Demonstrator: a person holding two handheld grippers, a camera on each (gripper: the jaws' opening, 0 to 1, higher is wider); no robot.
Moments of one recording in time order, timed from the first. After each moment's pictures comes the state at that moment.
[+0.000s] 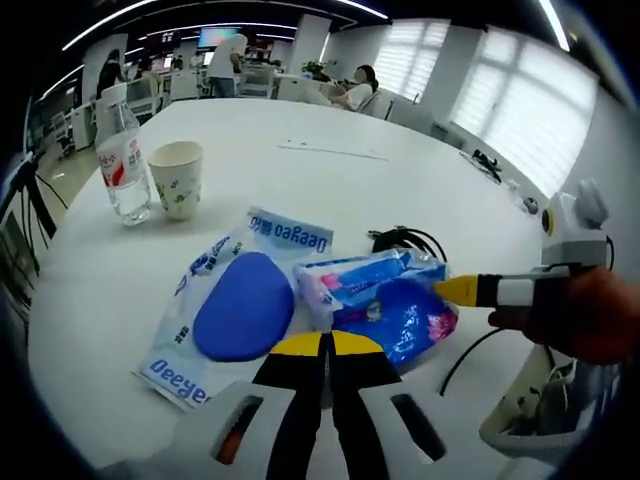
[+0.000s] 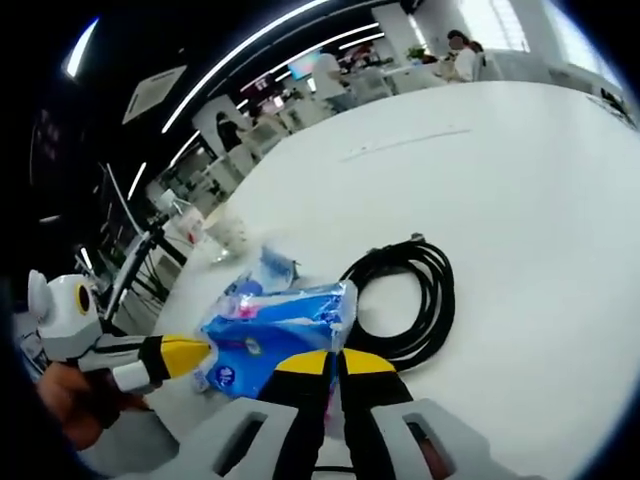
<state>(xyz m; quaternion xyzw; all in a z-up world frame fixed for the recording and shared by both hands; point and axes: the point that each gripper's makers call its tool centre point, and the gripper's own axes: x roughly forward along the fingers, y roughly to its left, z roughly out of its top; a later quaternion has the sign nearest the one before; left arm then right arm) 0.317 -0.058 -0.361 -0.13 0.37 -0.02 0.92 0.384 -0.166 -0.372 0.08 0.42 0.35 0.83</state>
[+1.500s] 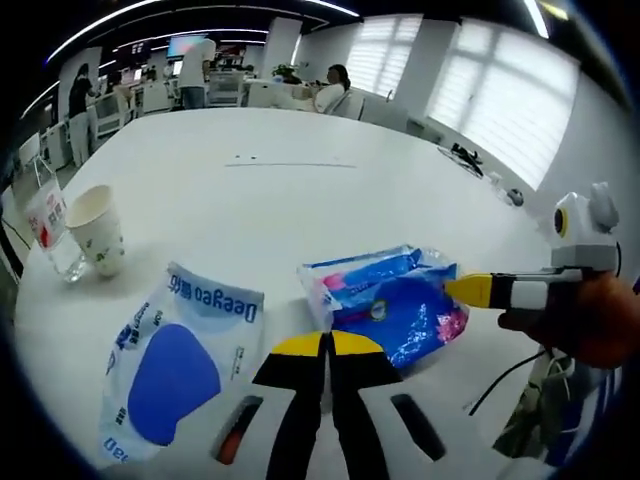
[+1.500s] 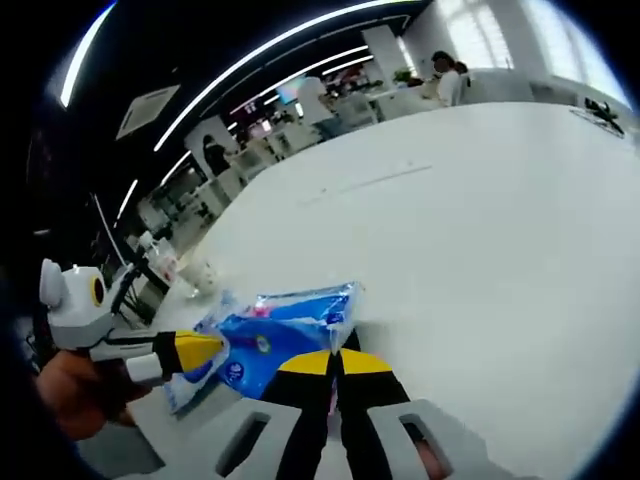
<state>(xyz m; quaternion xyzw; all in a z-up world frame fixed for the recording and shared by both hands) 0.413 -0.102 -0.360 -0.11 0.36 -0.07 0.92 0.460 -0.224 -0.358 0.10 0.38 0.32 0.86</state>
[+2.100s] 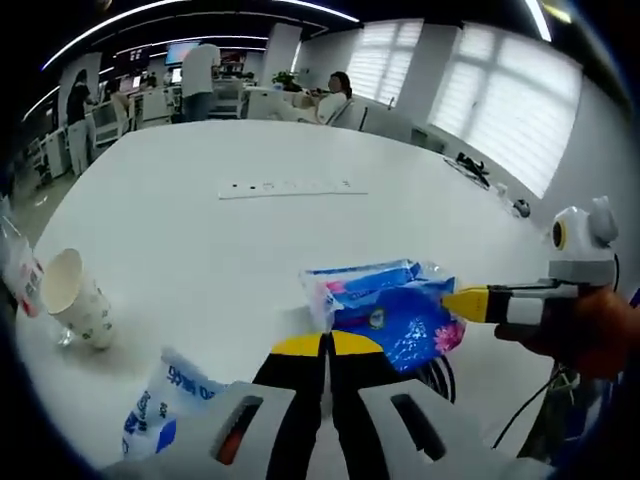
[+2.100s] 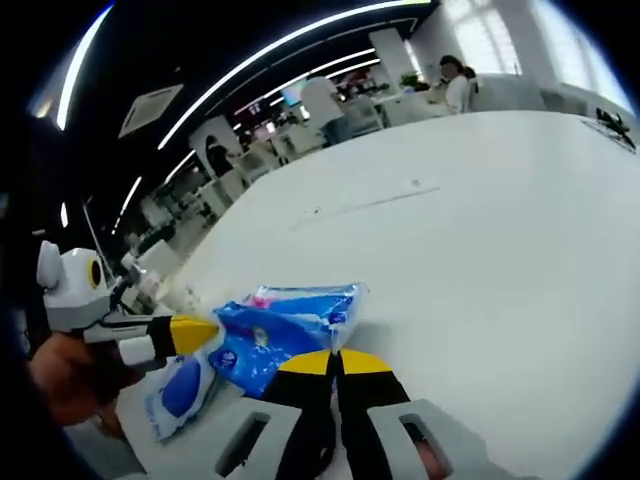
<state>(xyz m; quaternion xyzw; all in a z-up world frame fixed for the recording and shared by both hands) 0.489 -0.086 -0.343 -0.11 0.34 -0.07 0.93 0.527 -0.199 -0.353 0.09 0.37 0.33 0.86</state>
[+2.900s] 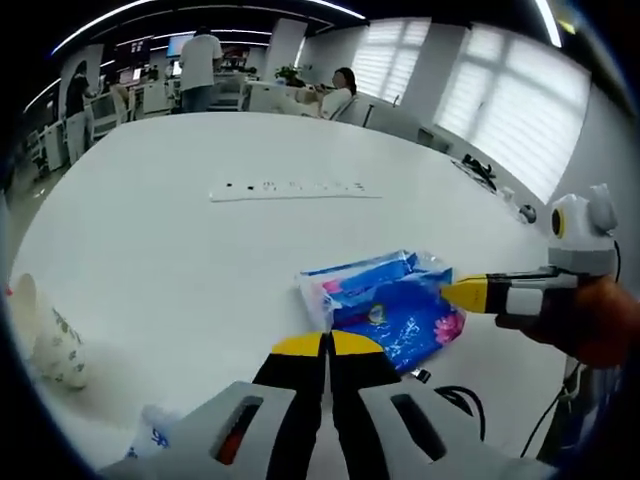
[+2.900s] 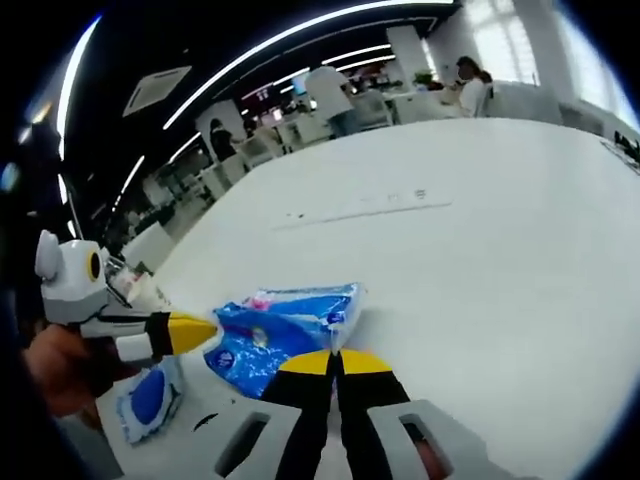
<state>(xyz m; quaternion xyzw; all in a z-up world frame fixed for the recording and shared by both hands) 0.540 -0.074 -0.381 -0.12 0.35 -0.07 0.92 0.585 -0.189 -0.379 0.04 0.38 0.35 0.86</state>
